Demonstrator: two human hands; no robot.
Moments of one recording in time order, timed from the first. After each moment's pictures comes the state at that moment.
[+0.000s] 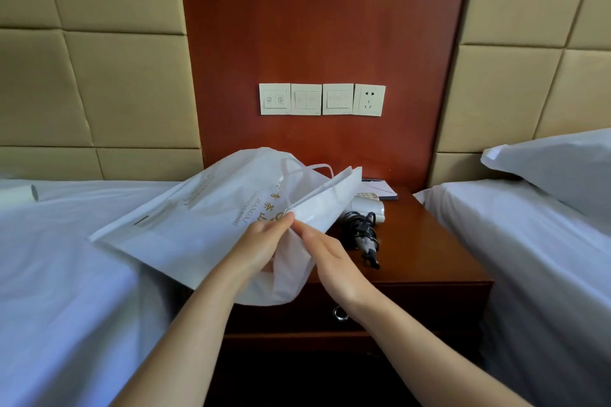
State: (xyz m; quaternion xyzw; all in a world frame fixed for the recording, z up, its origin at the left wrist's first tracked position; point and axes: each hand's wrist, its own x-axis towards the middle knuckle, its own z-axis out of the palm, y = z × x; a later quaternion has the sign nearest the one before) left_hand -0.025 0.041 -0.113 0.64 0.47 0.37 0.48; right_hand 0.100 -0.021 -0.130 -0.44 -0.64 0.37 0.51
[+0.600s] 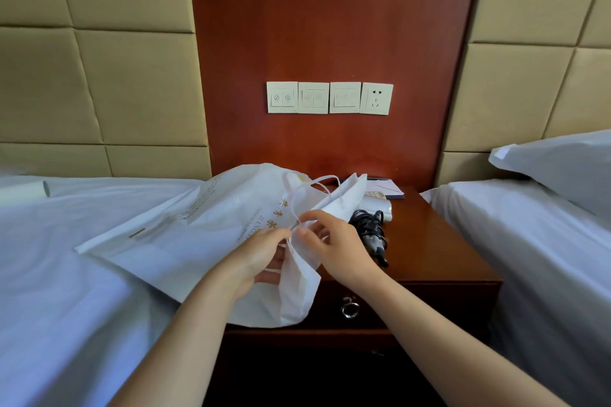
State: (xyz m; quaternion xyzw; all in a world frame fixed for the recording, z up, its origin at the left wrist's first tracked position) left_hand -0.038 0.029 -0.110 0.61 0.46 0.31 0.56; right_hand 0.104 0.000 -0.124 -0.56 -0.67 0.16 0.46
